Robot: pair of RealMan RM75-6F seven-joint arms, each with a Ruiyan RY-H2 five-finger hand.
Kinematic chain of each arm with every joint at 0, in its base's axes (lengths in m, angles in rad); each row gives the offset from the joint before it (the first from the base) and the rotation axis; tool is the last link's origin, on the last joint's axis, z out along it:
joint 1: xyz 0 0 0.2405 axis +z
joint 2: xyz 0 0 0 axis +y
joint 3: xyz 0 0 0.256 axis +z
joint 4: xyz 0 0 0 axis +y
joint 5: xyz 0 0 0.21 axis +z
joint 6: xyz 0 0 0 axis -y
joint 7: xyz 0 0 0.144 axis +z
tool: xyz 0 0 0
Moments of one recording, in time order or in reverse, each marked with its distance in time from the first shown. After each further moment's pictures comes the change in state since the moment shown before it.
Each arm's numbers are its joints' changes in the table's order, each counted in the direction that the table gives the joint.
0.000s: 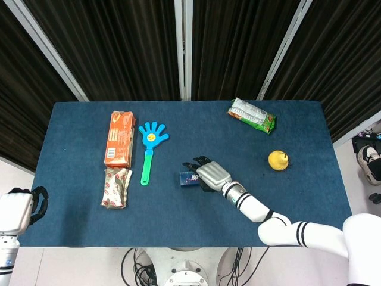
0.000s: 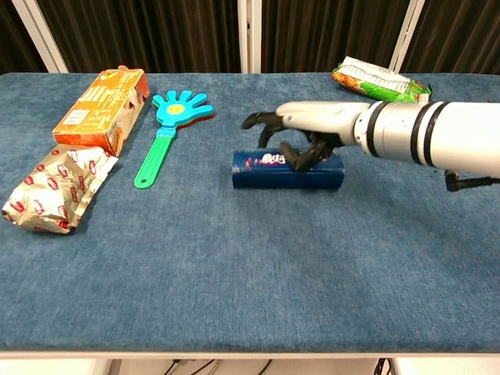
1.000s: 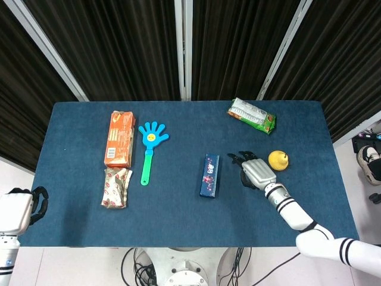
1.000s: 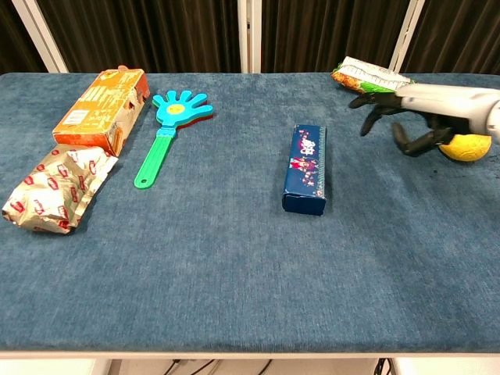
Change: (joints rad) left arm 0.001 -0.001 0.001 0.000 0.002 -0.002 0.000; right arm -0.240 0.211 -0.001 -0.087 -0.042 -0.096 0.063
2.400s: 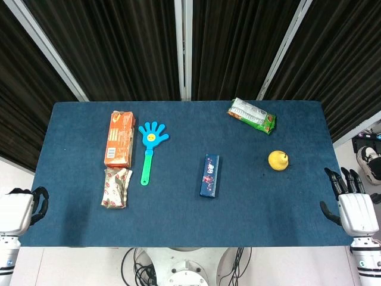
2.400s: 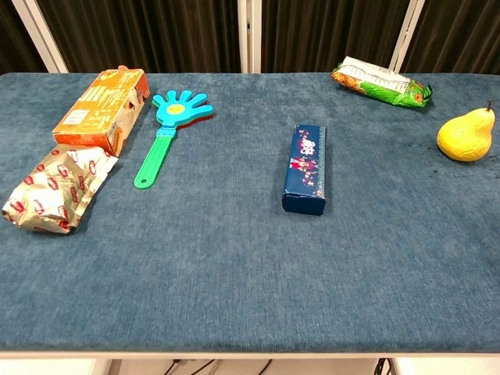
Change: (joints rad) left arm 0.000 -0.007 0.000 0.003 0.003 -0.005 0.014; right arm -0.591 0.250 -0.146 -0.090 -0.381 -0.785 0.025
